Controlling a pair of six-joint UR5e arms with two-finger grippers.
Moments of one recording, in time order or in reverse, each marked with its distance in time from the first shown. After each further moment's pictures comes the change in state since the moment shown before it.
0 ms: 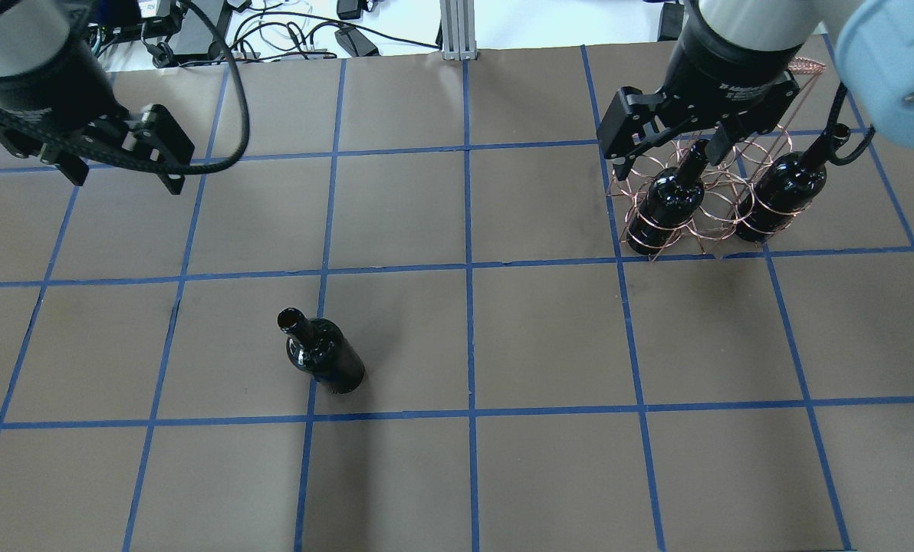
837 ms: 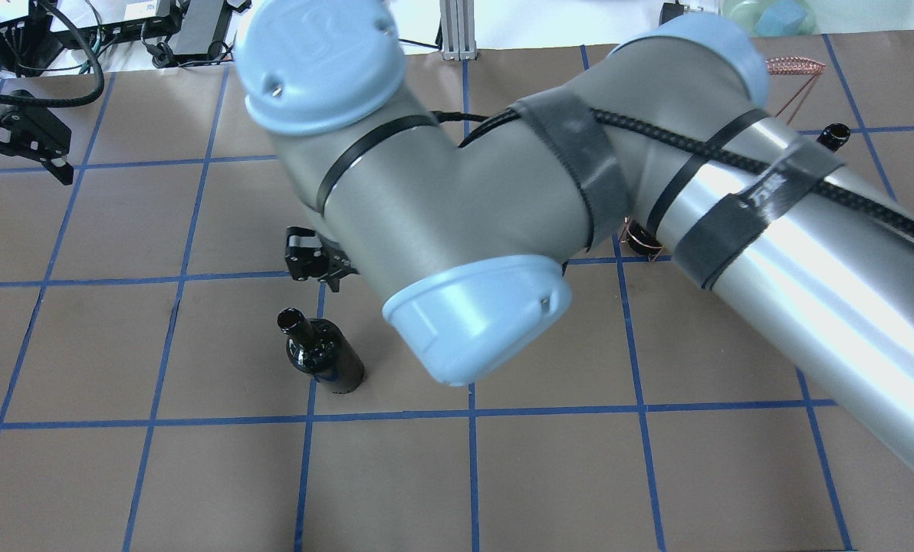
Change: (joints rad) left arm 0.238 -0.024 -0.009 -0.004 -0.053 0.004; right arm 0.527 0.181 -0.009 -0.247 -0.001 0.671
